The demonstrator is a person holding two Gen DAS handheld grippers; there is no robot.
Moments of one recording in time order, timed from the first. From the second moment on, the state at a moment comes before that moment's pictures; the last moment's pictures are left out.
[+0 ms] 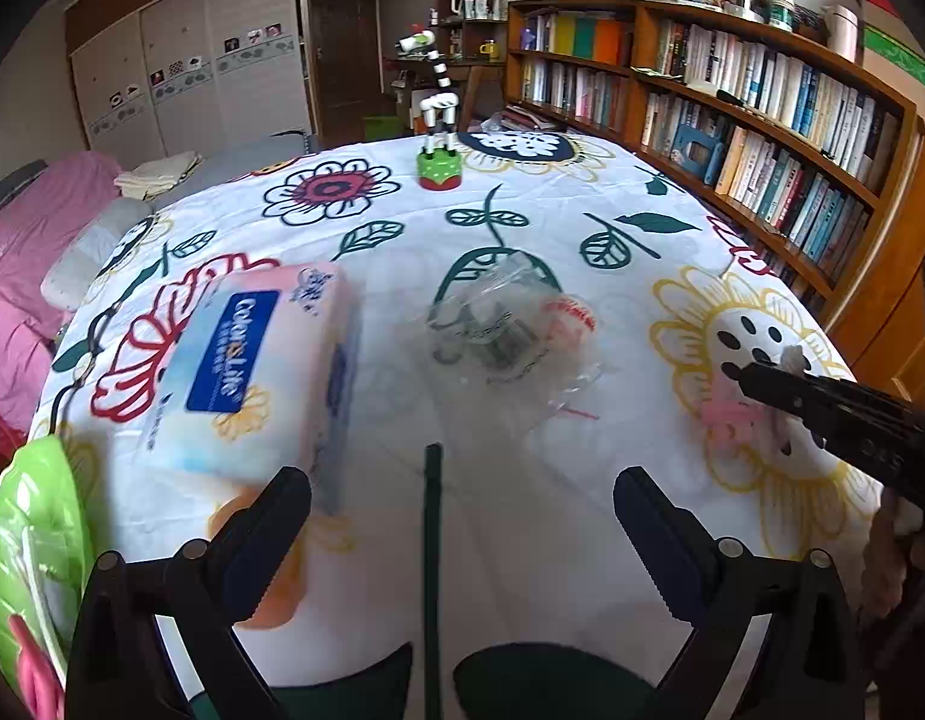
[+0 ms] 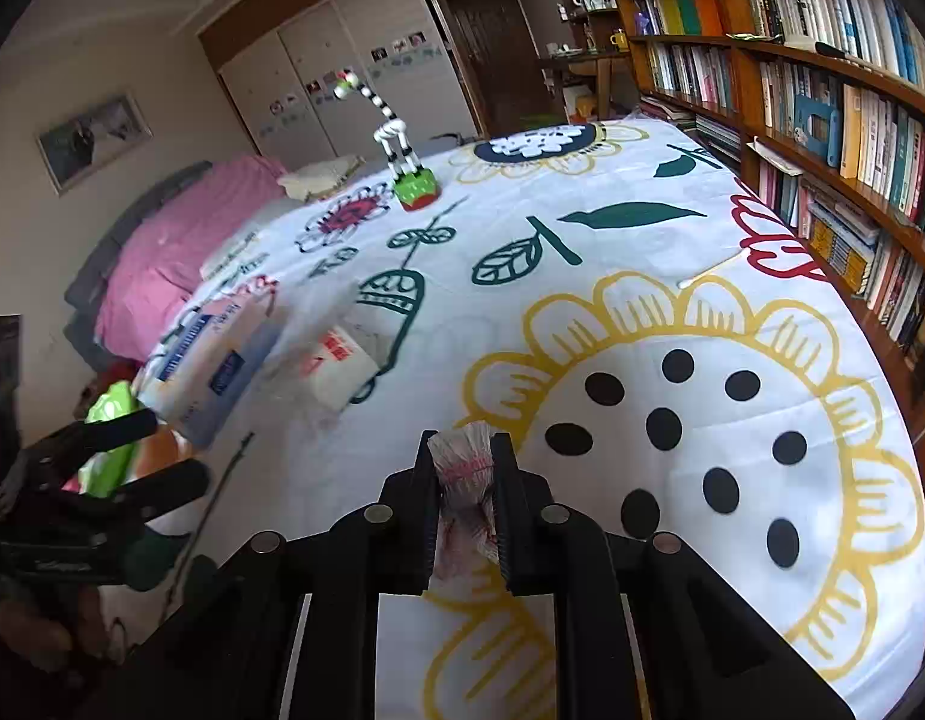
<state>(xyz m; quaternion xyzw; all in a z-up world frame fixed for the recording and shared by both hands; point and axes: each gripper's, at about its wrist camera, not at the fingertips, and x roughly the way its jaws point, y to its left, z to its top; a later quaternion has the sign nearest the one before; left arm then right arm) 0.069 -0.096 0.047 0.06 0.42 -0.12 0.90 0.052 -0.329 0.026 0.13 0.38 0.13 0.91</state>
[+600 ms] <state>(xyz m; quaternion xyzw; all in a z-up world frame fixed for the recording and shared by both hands) 0.110 -0.114 0.029 0.04 0.43 -0.15 0.89 0.042 -0.333 0.028 0.16 0.35 0.14 0.91</state>
